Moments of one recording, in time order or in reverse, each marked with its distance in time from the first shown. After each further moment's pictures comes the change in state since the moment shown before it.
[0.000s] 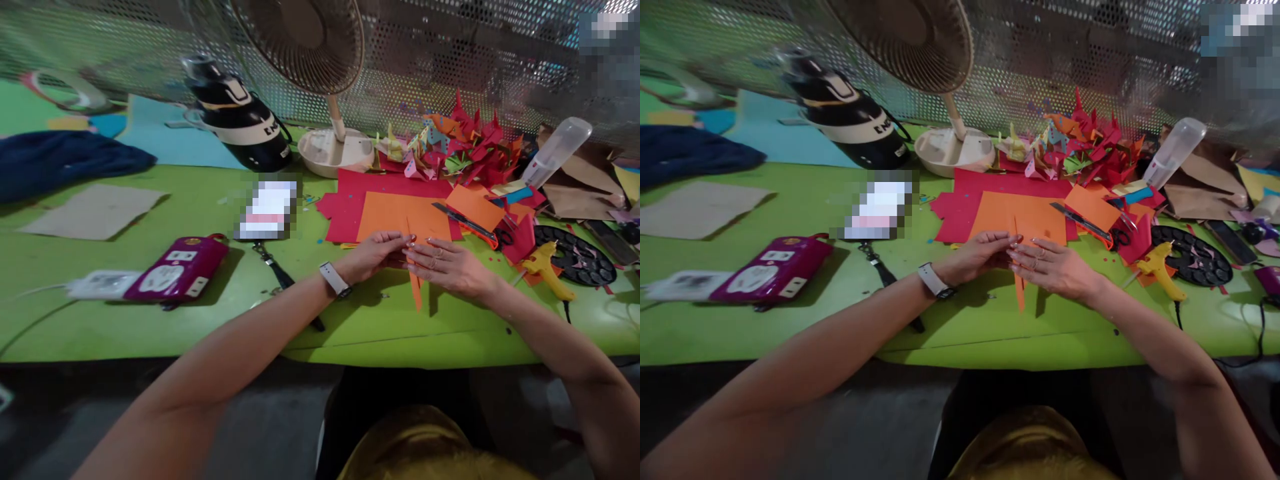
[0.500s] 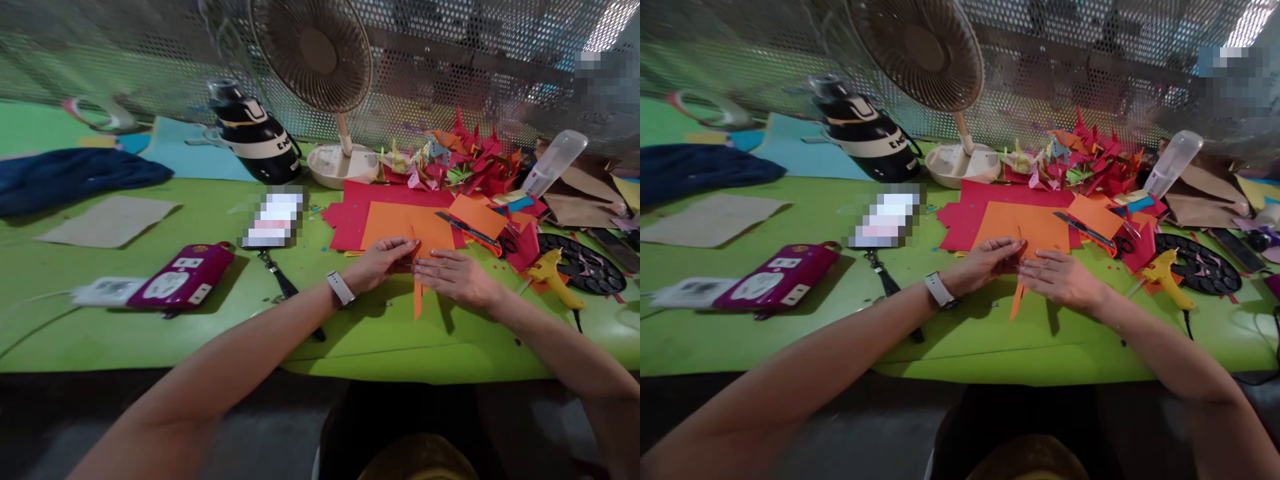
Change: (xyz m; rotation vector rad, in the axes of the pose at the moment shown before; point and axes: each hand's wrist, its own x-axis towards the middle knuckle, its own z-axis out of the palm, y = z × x) left_hand 0.002 -0.005 0.002 -0.064 0.041 0.107; right_hand 0.001 -0.004 0.002 0.041 0.085 -0.032
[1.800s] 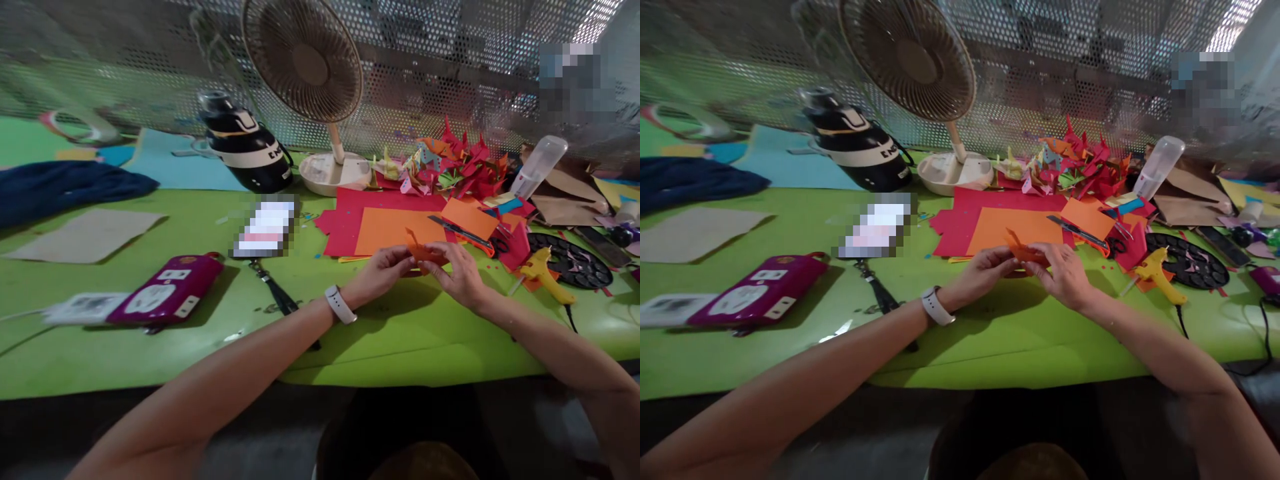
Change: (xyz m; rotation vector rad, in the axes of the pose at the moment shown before) left_hand -0.006 -0.012 0.004 0.272 -0.244 0.302; right_hand 0.010 -0.013 0.018 0.102 0.379 0.637
